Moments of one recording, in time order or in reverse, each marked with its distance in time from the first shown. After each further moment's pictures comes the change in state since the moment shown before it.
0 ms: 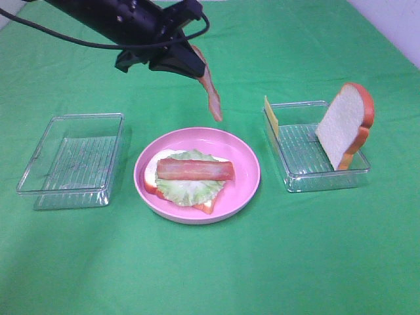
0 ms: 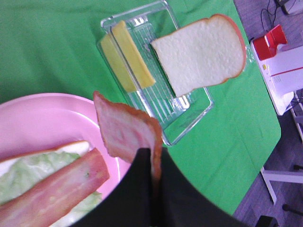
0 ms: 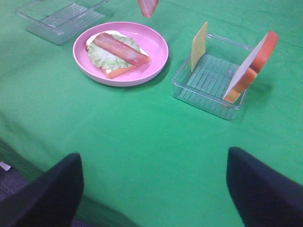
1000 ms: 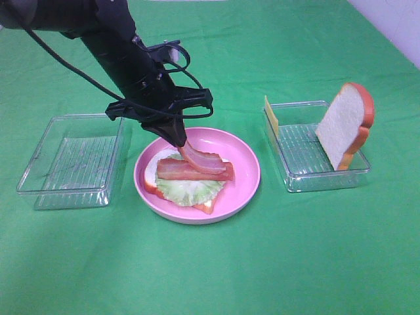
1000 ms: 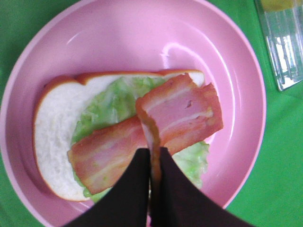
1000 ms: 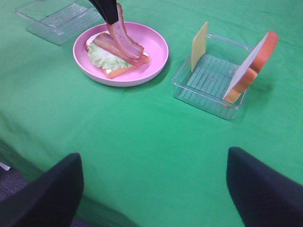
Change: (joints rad) left arm -0.101 0.112 0.000 0.519 0.043 -0.426; right arm 0.000 0.000 0.000 0.000 0.000 0.000
